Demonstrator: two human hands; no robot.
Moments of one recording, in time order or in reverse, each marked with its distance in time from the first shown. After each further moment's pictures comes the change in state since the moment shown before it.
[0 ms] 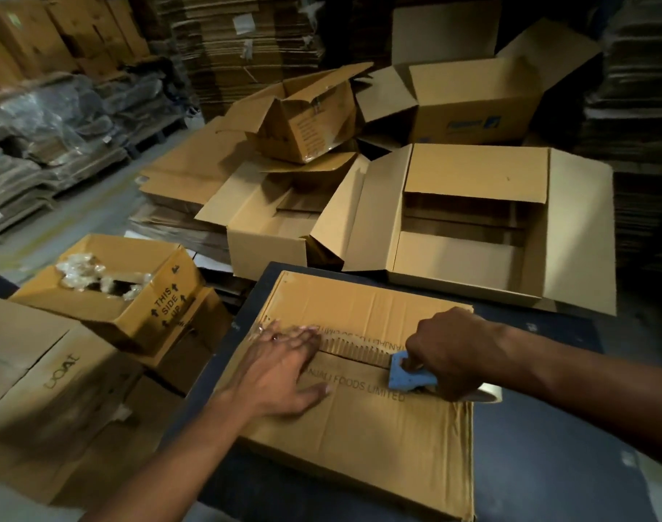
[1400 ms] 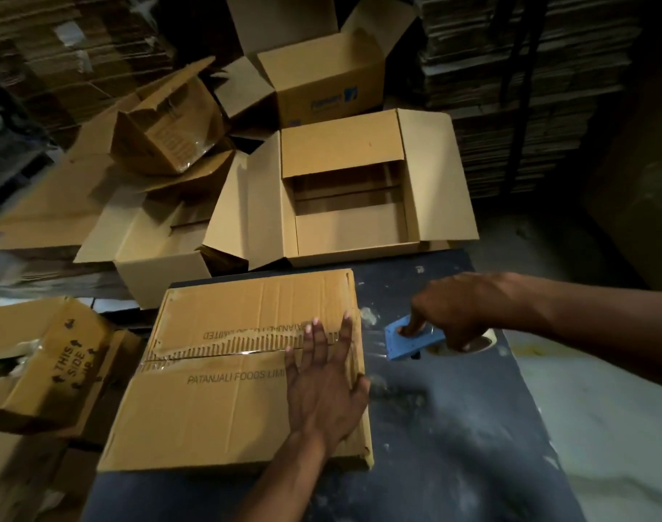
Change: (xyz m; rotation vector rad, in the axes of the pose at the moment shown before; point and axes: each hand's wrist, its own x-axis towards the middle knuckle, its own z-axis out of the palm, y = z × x) left_hand 0.036 0.227 0.030 -0.124 -0.009 -0.073; right_hand -0.130 0.070 0.099 0.344 -0.192 0.244
